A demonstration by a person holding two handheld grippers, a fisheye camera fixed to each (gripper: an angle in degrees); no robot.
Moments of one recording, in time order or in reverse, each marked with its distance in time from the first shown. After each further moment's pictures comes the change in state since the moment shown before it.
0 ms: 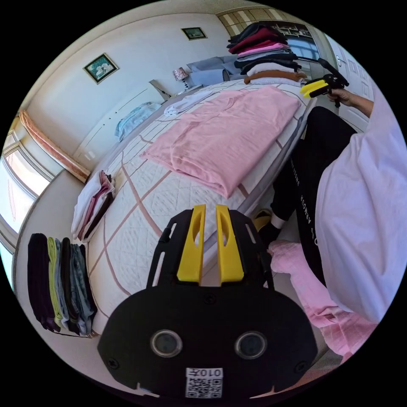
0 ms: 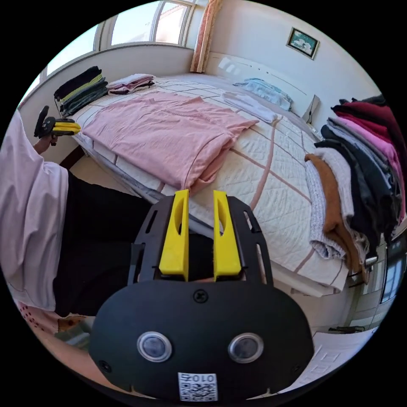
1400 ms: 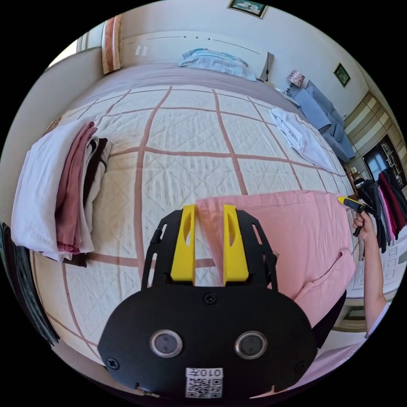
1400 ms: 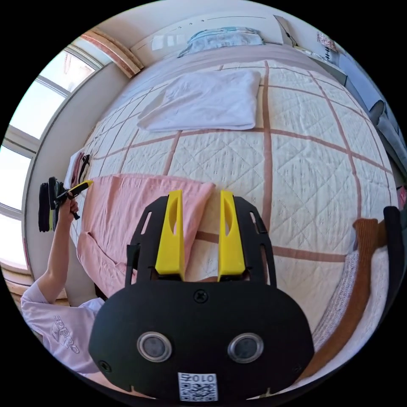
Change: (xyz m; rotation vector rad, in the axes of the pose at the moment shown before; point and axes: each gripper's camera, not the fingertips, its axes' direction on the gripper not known) left arm -0.344 -0.187 0.260 -0.229 0.239 -0.788; right arm 0.309 -0.300 0.259 -0.292 -0.384 0.460
